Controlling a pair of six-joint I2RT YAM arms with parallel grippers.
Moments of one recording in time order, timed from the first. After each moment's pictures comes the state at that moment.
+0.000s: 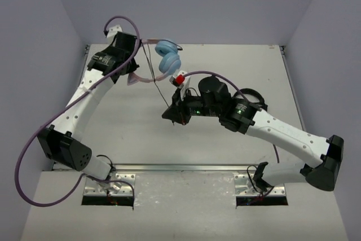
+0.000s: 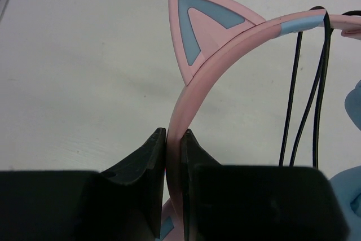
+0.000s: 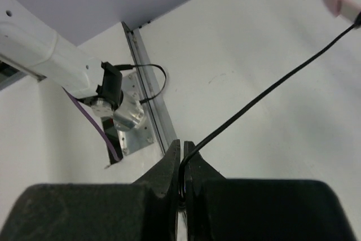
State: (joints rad) left arm -0.31 1.49 1.67 -0.93 -0.50 -0.62; right arm 0.98 1.27 1.13 -0.17 -0.31 0.25
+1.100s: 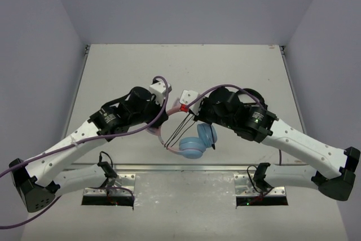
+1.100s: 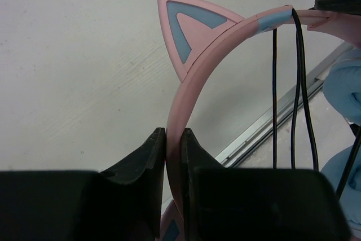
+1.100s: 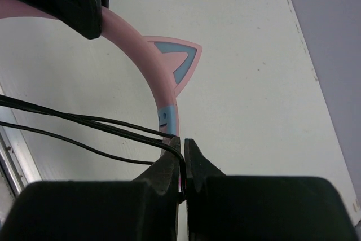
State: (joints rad) left arm -0.78 1.01 1.01 -0.64 0.01 -0.23; right arm 0.99 1.12 1.10 -0.53 0.15 -0.46
